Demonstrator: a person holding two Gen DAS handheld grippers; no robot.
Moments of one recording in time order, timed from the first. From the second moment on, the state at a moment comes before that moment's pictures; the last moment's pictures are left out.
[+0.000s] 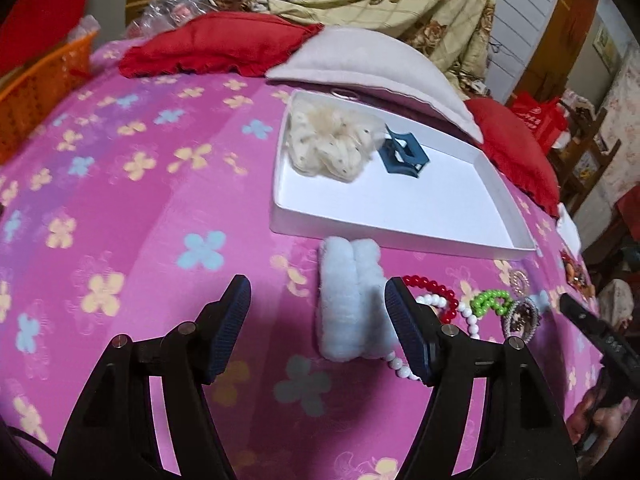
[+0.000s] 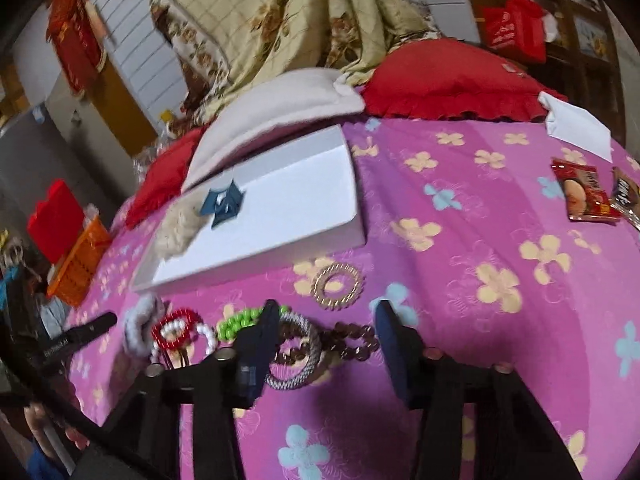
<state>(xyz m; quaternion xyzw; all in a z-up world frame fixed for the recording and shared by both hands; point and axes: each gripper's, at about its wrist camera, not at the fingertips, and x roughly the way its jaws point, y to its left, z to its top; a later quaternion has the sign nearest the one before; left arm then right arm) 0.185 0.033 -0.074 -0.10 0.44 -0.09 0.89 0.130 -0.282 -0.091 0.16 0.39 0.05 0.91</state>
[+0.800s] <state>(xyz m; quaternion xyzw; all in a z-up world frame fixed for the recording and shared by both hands) 0.192 0.010 -0.103 -0.07 0.47 -0.16 0.86 0.140 -0.250 -0.114 0.09 0.41 0.05 0.91</state>
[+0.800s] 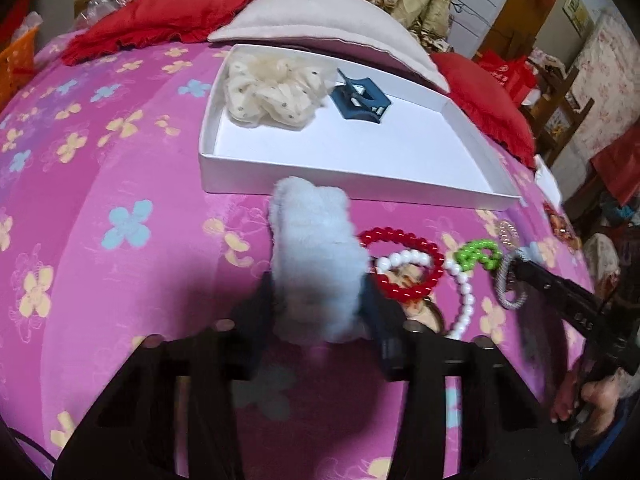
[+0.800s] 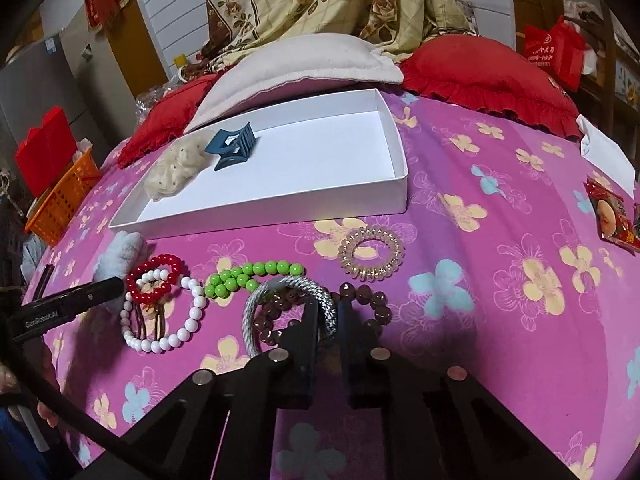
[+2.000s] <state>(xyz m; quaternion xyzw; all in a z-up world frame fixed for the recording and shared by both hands) 0.282 0.012 -0.079 -0.08 0.45 -0.16 0.87 0.256 -0.190 -0.093 0.15 0.37 0.11 0.91</state>
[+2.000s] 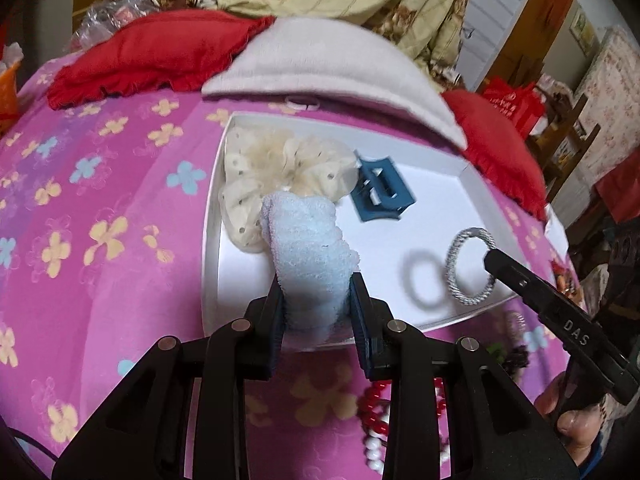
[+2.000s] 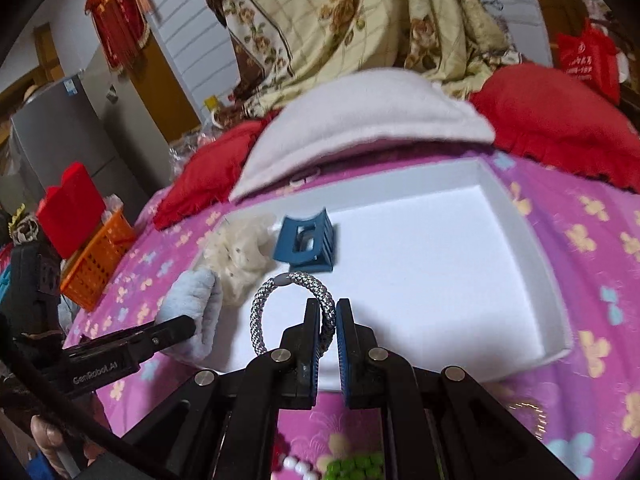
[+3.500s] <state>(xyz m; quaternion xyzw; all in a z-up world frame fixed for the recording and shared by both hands) 0.224 -0.023 -0.107 -0.01 0.47 -0.16 0.87 0.191 -0.275 -0.113 0.07 0.44 -0.02 0.90</state>
